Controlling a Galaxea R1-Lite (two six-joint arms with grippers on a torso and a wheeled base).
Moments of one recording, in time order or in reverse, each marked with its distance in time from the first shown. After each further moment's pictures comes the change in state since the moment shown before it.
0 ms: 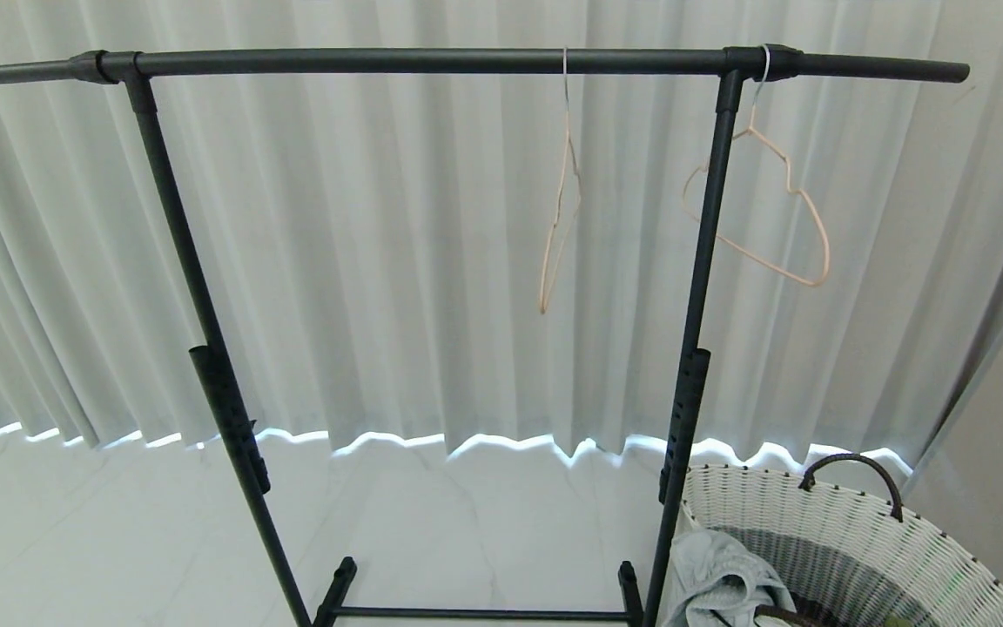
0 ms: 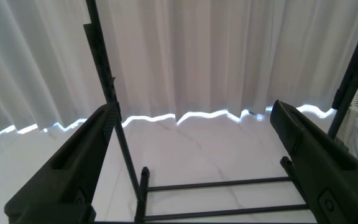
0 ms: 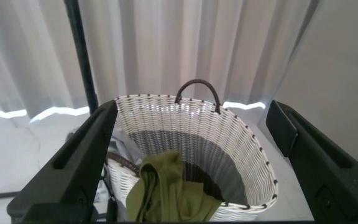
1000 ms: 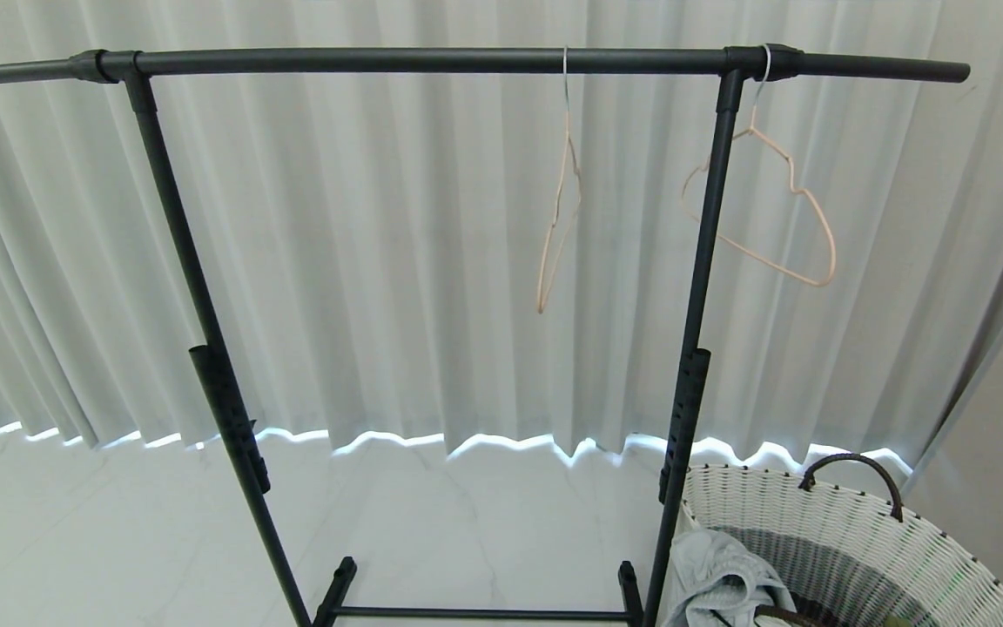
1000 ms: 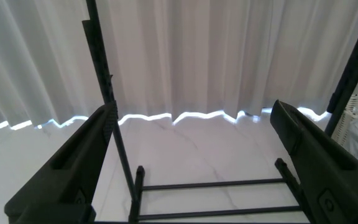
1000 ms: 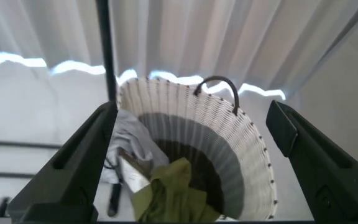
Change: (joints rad) left arm 0.000 0.000 0.000 0.000 0.000 -0.031; right arm 0.038 0.646 -0.241 -0.178 0.083 -0.086
